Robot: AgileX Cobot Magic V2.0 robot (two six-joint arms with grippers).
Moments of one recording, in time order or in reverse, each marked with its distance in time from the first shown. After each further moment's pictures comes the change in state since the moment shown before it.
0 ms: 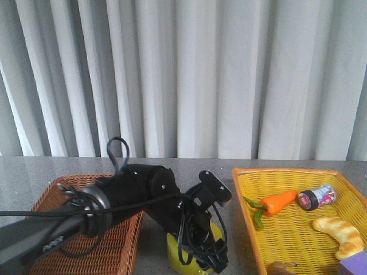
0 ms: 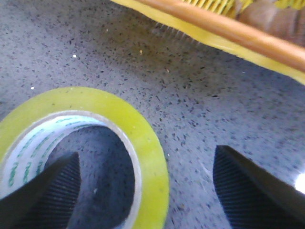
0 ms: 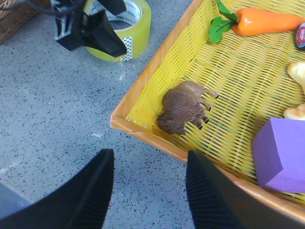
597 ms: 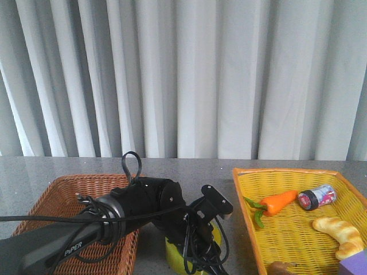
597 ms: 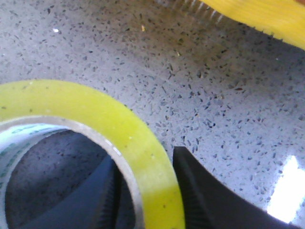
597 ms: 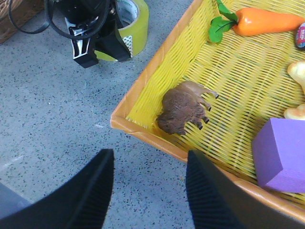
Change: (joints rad) left arm 0.000 0.075 -0.022 0.002 0.002 -0.026; right arm 0.000 0.000 0.000 0.000 0.000 0.000
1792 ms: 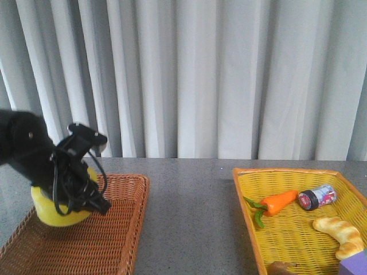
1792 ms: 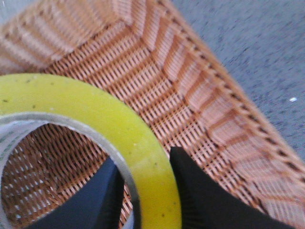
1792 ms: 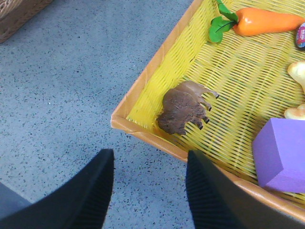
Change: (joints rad) left arm 0.343 -0.444 0.239 0.250 0.135 -0.236; right arm 0.000 0.000 0.000 0.000 0.001 0.000
